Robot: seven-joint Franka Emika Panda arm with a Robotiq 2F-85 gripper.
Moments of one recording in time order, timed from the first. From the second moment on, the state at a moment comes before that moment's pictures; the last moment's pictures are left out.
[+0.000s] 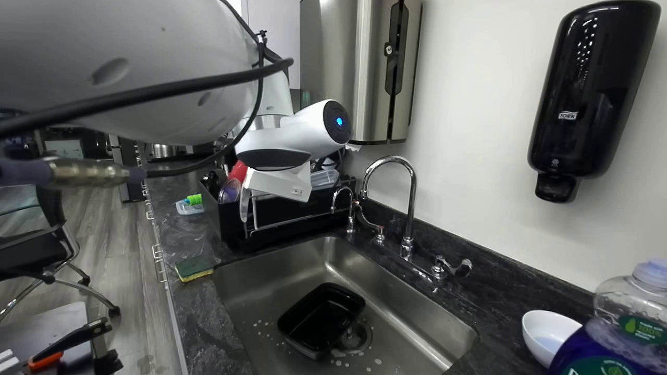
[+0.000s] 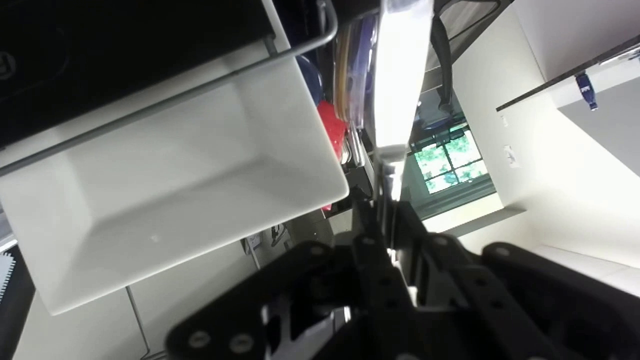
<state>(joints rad) -1.43 1.21 1.48 -2.26 0.01 2.44 -1.23</state>
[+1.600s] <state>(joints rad) -1.50 1.22 1.54 -2.34 0.01 2.67 -1.04</state>
